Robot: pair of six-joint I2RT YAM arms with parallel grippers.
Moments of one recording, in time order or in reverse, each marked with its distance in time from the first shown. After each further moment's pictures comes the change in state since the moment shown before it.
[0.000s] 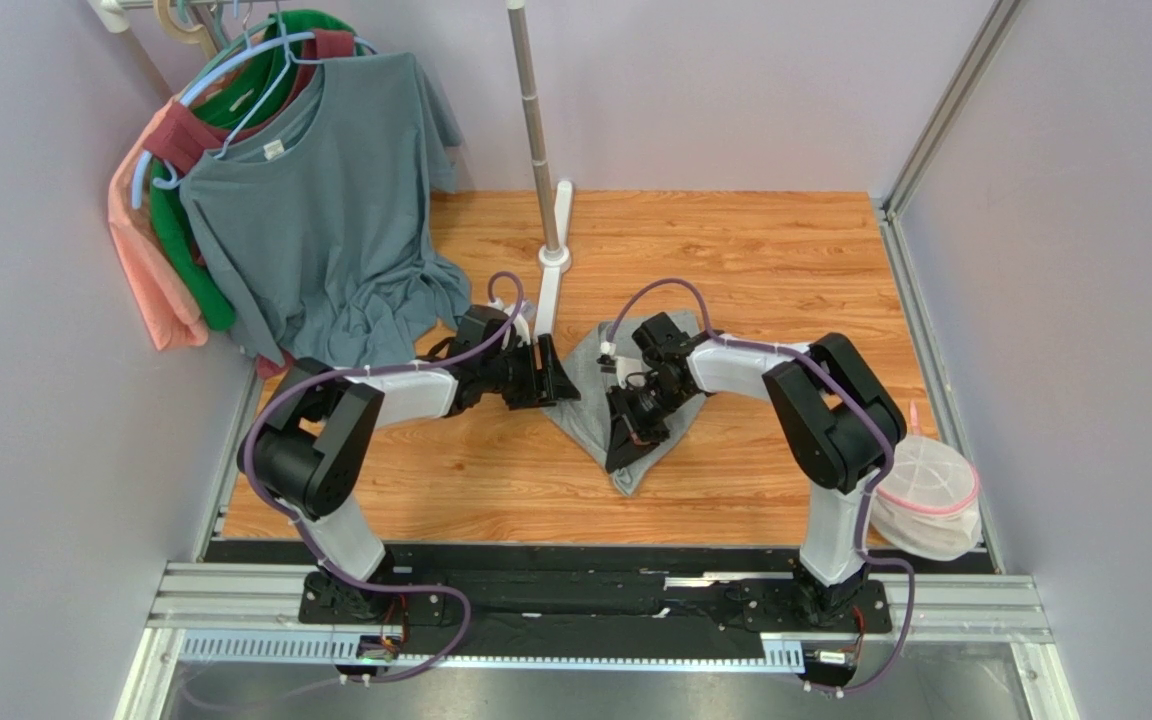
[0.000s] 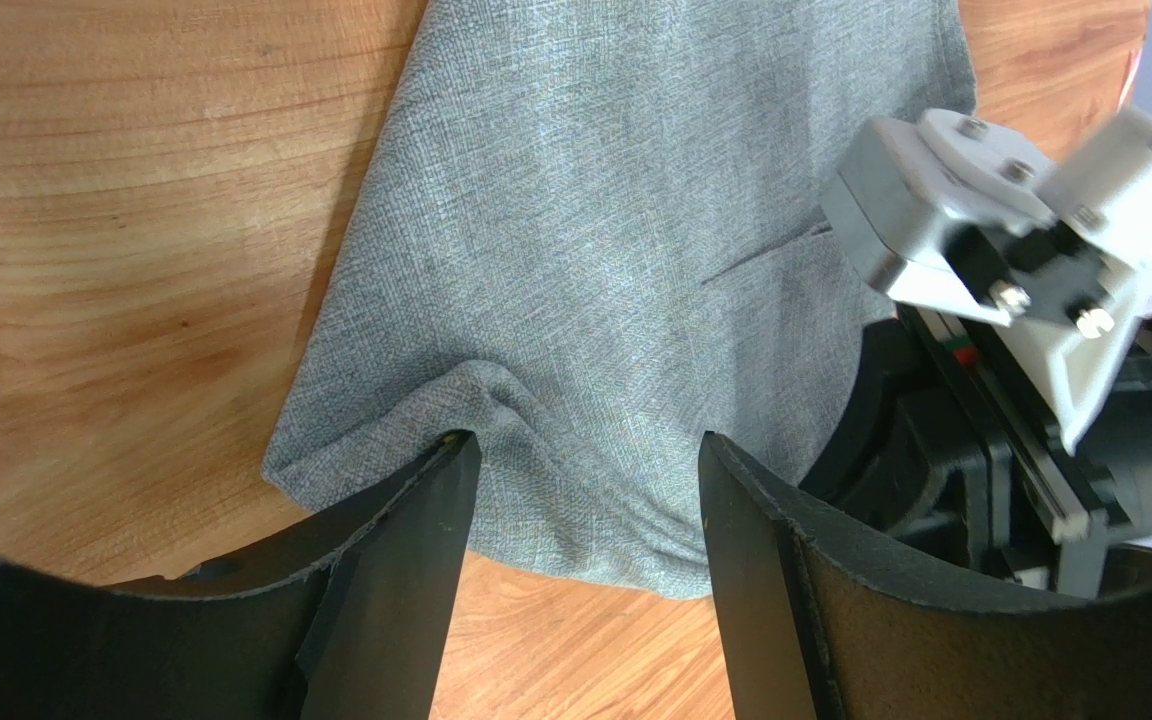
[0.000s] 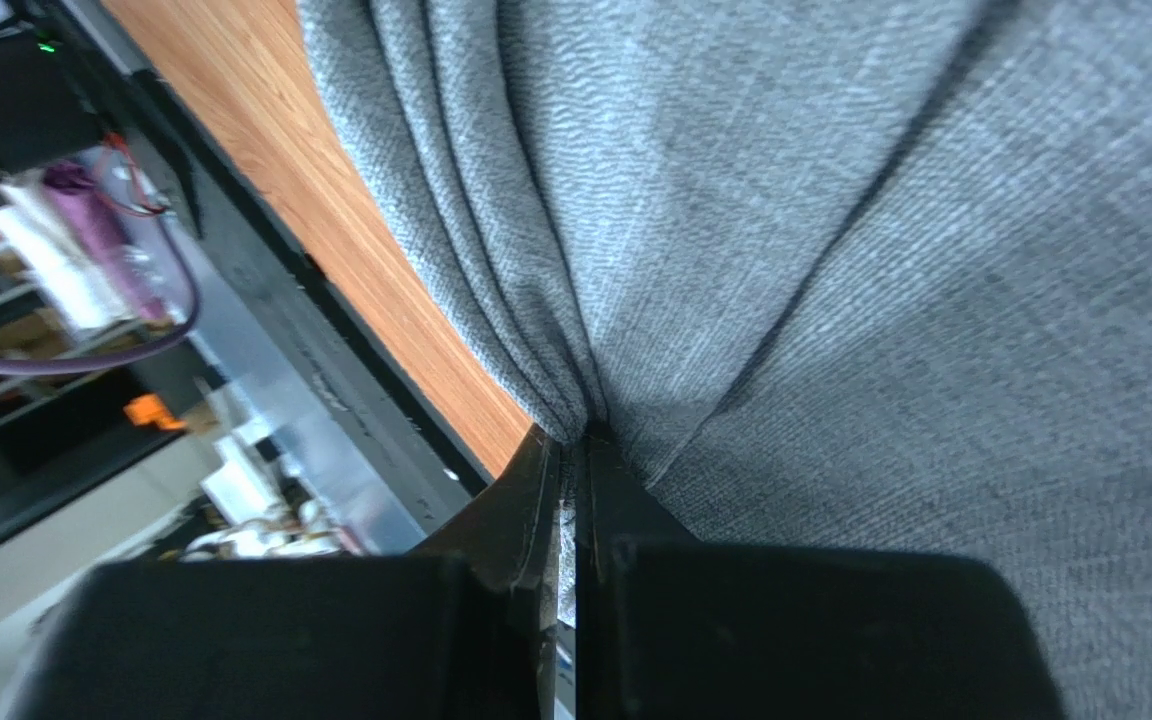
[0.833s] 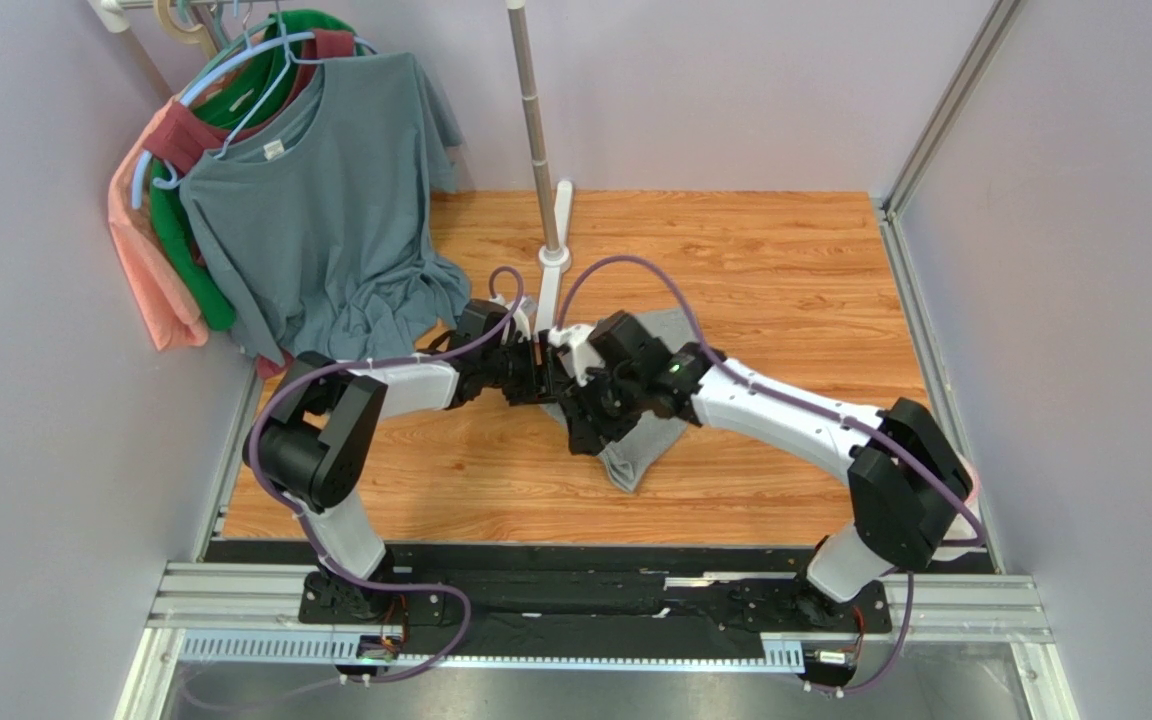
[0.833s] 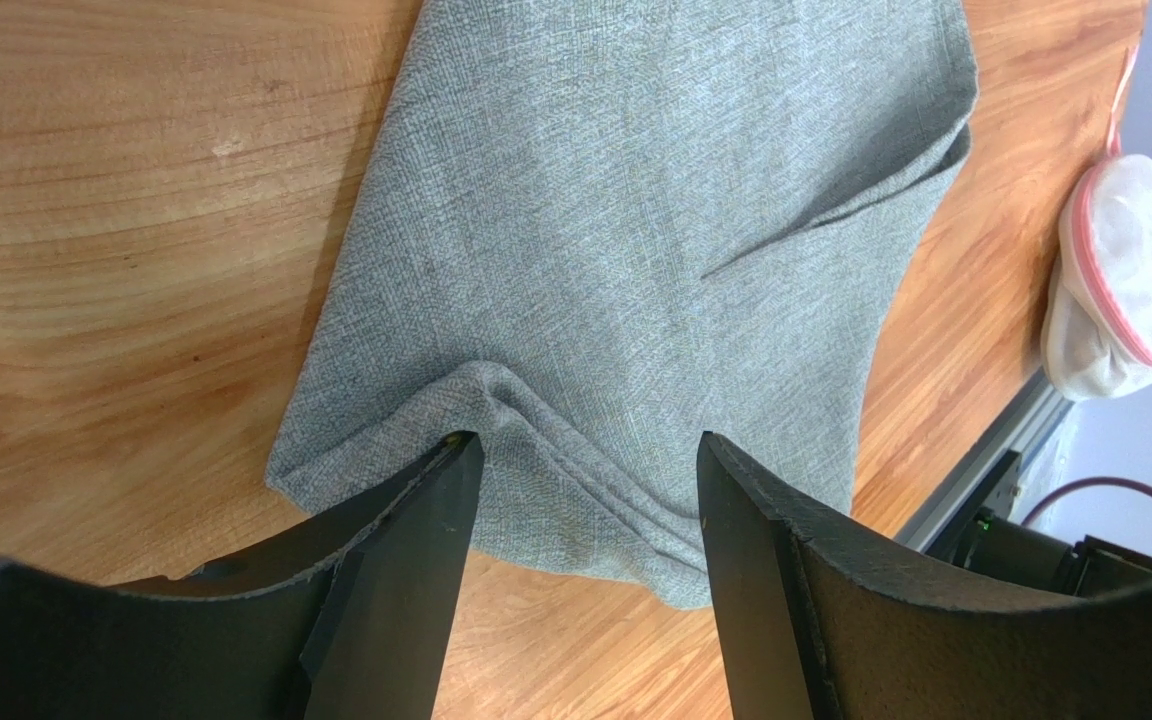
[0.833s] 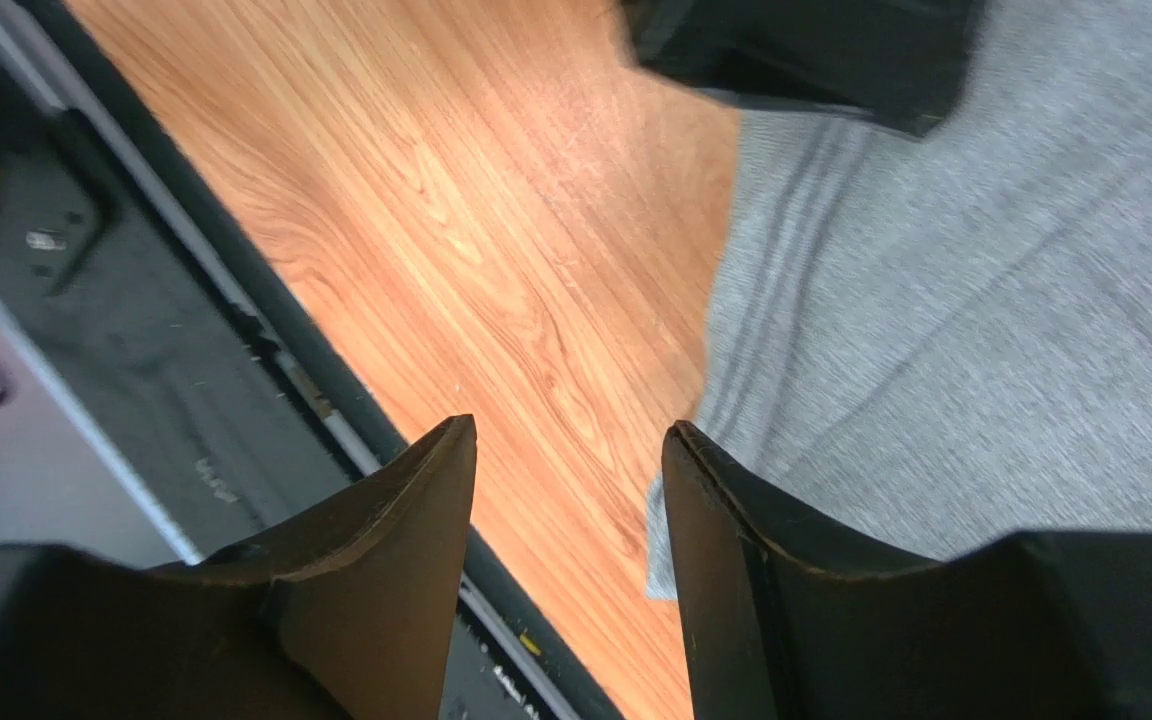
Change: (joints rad) left arm 0.016 0.032 0.040 -0.030 0.030 0.016; right arm 0.254 -0.322 0.058 0.023 0.438 -0.061
